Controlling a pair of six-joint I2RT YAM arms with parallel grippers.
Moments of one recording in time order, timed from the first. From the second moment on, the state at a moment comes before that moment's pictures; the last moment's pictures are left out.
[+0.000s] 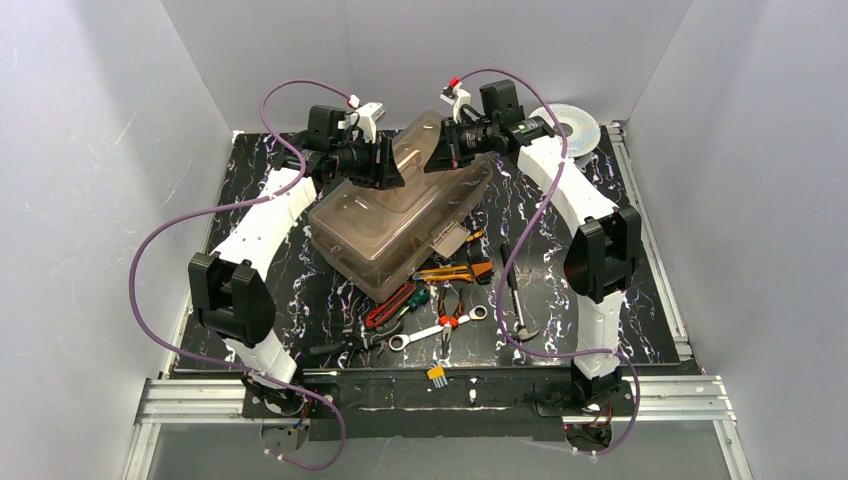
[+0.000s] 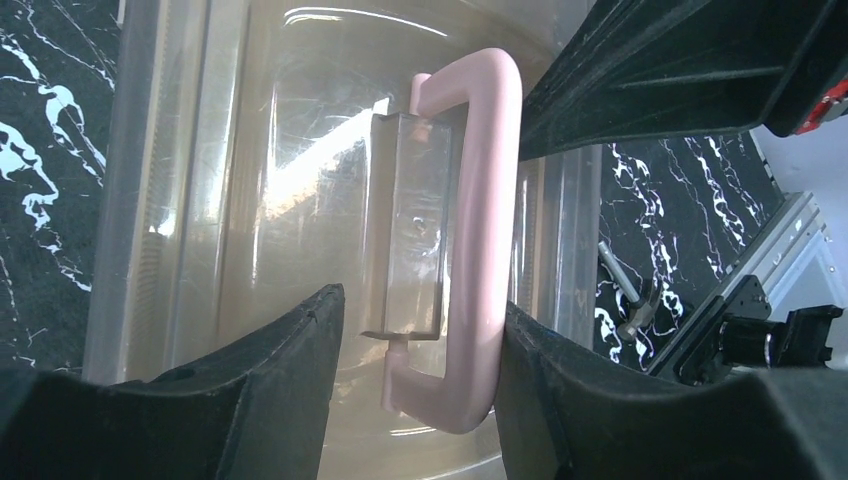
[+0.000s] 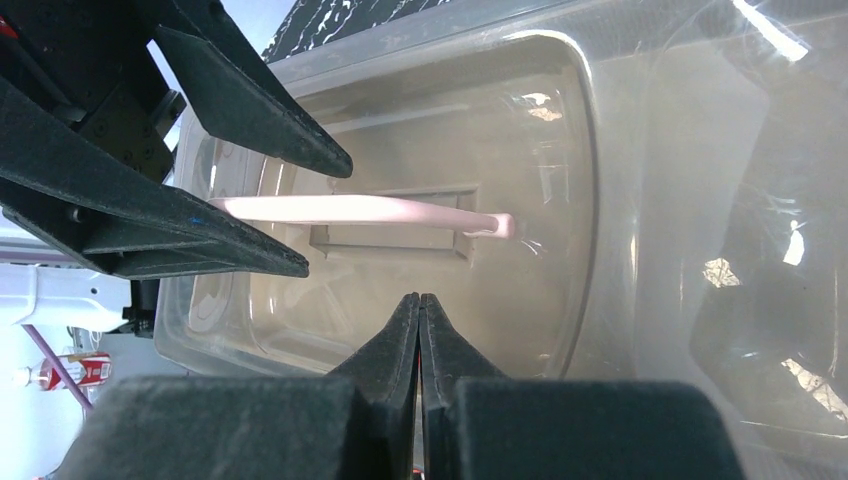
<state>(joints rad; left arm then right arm) -0.31 1.67 1.59 -0.62 0.50 -0.12 0.45 2.02 1.98 -0.60 -0.80 0.18</state>
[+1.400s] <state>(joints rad) -0.32 1.68 1.58 -0.53 0.48 -0.17 0.37 1.56 1.26 -0.21 -0.61 0.42</state>
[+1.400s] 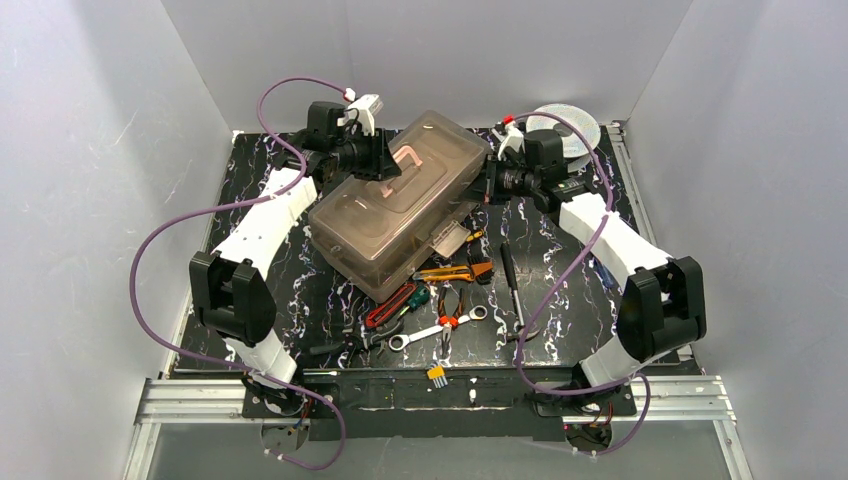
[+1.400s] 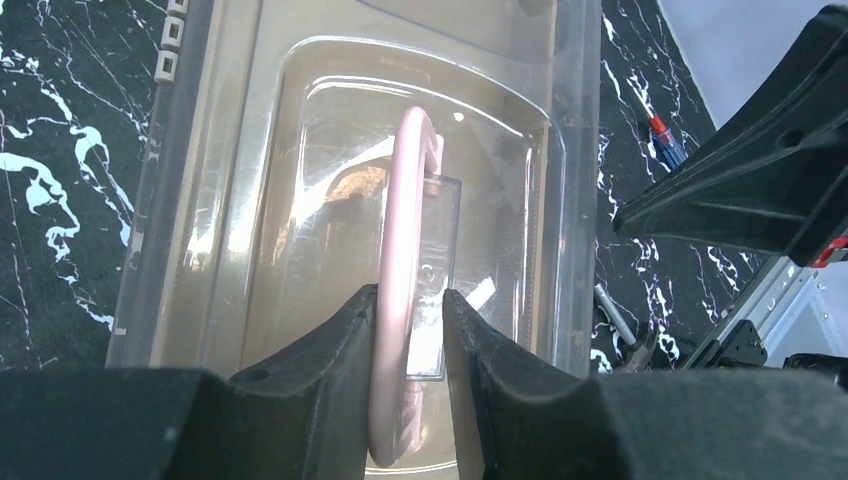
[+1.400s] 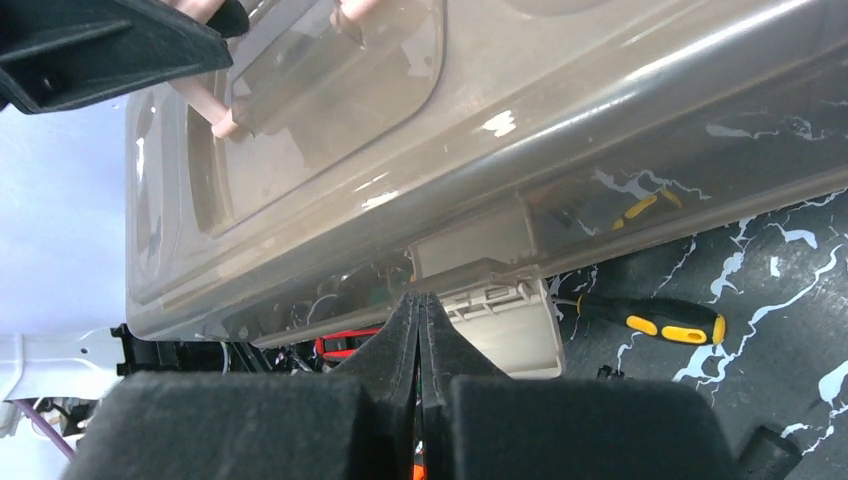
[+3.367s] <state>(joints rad) 0.02 1.70 1.64 -0.42 0.68 -0.52 0.34 1.97 1.47 -0.23 -0.29 0.75</state>
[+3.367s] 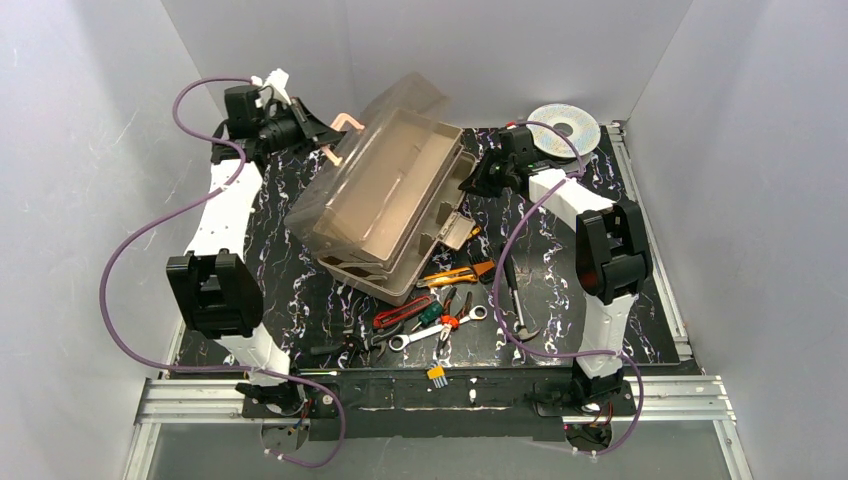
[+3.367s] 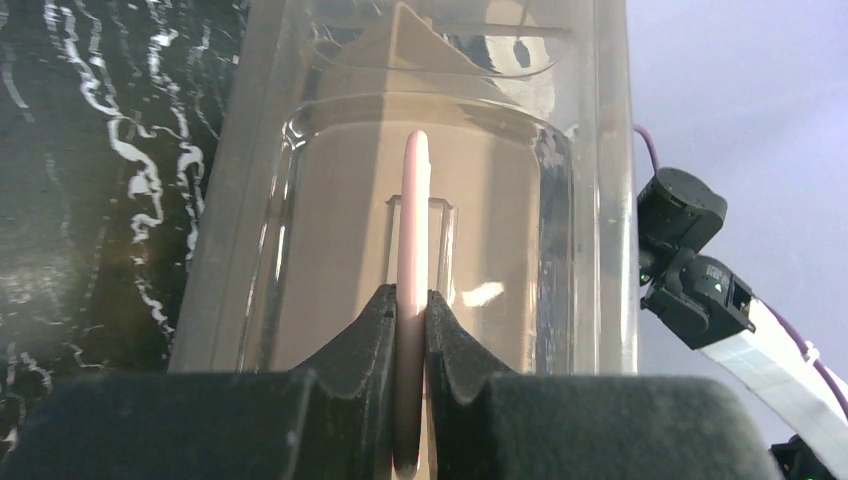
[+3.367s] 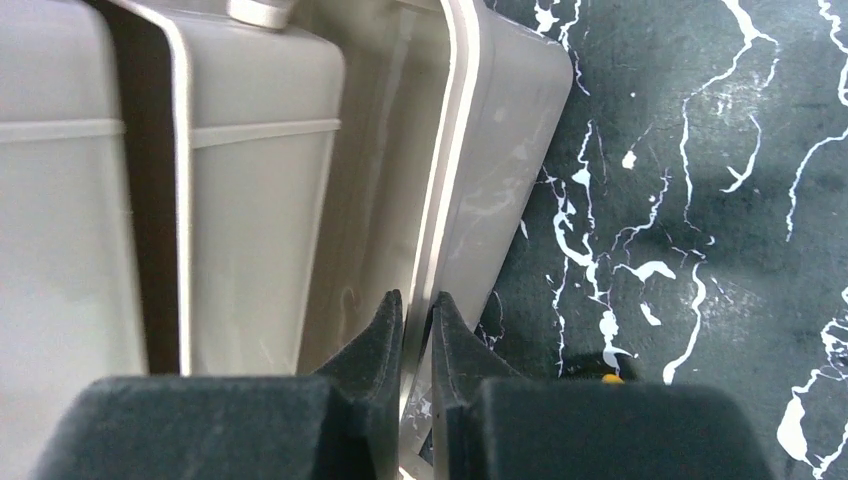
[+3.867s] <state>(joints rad) 0.20 1.75 1.65 -0.46 0.67 -0.47 0.32 1.98 1.49 -0.23 -0.34 0.68</state>
